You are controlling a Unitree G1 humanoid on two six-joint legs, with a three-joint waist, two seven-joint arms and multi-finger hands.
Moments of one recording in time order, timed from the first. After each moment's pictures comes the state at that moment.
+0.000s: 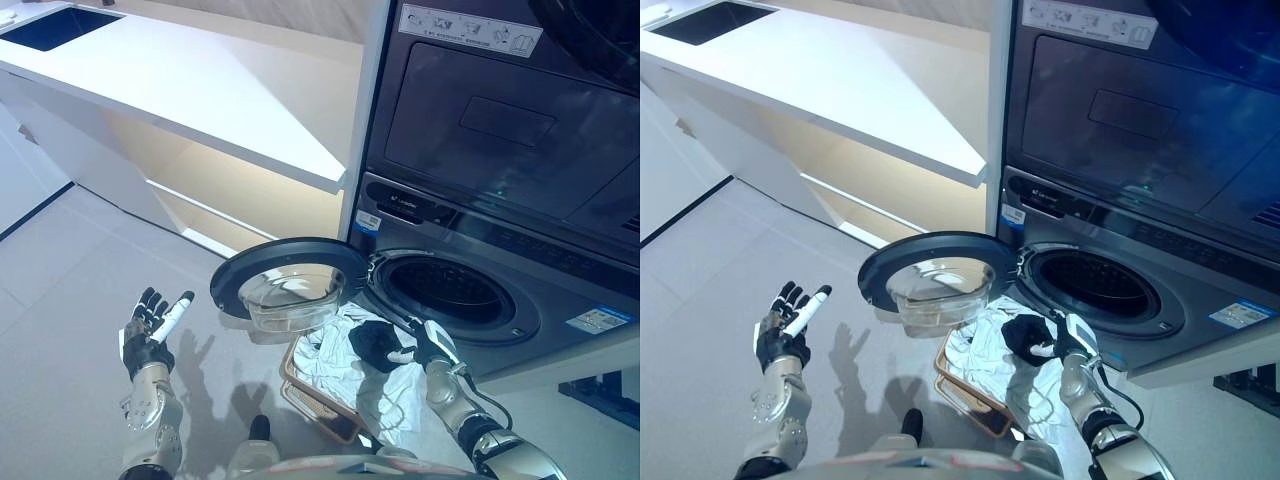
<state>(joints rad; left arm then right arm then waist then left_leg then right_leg) 0.12 0.24 0.13 0.49 -0.55 -0.35 0.21 -0.24 -0.24 0.29 1.10 -0.35 -0.10 -0.37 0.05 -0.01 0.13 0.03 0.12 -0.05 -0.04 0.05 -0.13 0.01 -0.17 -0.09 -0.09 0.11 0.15</state>
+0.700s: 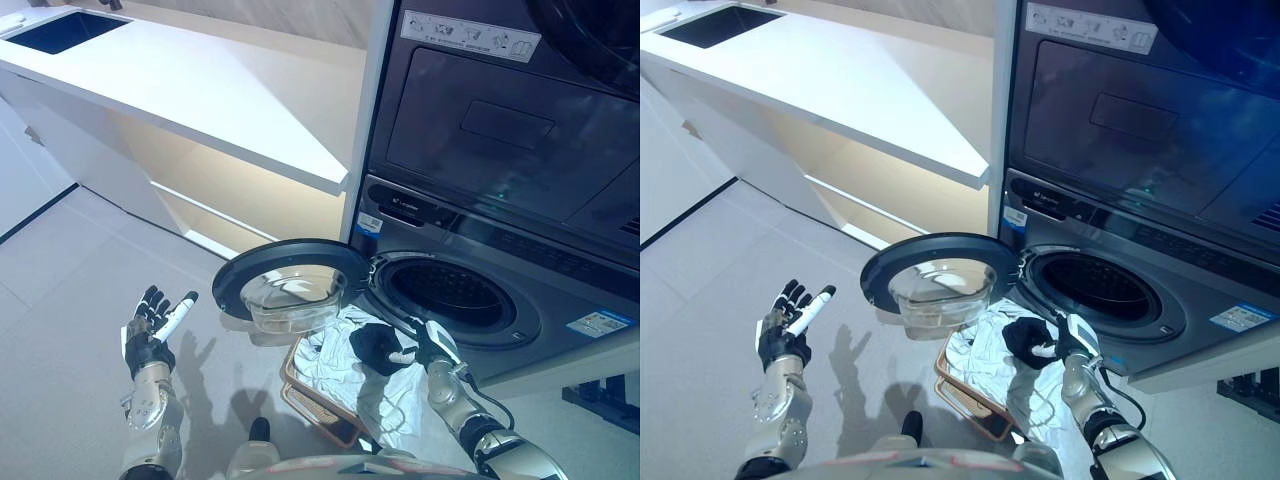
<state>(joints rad) 0.12 0.24 0.13 0.49 -0.51 -0.35 0.21 -0.24 -0.25 0.29 1.10 -0.36 -0.10 -0.36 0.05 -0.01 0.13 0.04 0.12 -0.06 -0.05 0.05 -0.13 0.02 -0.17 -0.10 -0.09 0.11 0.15</state>
